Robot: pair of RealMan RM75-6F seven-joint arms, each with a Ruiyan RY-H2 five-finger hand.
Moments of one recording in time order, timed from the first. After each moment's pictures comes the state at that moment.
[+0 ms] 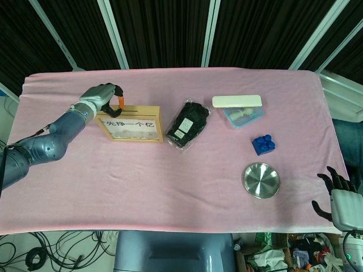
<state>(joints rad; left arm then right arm) -1.47 -1.07 0.10 -1.29 0.18 0.23 0.14 0.05 -1.12 0.09 -1.69 -1.35 1.45 -0.18</state>
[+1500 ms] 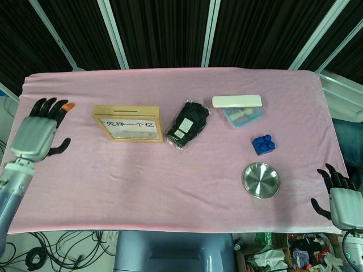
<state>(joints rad) -0.85 -0.82 0.23 -2.04 1.02 1.43 0.23 0.06 -1.13 0.09 -1.67 -1.40 1.47 -0.18</state>
